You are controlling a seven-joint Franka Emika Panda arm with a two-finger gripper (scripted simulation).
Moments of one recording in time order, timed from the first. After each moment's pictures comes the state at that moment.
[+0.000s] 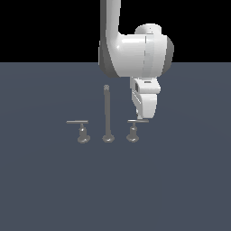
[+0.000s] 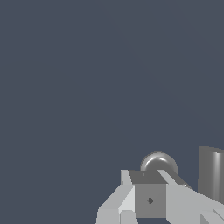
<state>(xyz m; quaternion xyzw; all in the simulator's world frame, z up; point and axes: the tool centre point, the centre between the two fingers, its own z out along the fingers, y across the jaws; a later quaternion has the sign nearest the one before) 0.014 -0.095 0.091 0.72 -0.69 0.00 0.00</state>
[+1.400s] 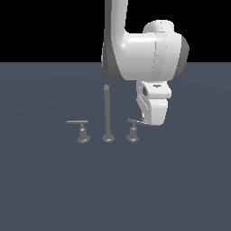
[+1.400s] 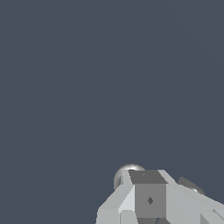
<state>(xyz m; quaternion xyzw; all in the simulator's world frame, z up) -0.021 -0.112 0.089 0.72 -0.69 0.01 -0.01</state>
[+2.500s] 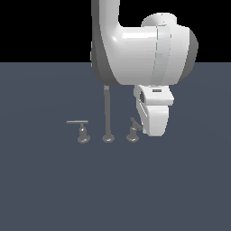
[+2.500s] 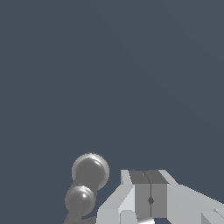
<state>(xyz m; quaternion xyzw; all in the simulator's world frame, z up) -0.074 -0.098 0.089 0.71 -0.71 0.00 0.00</state>
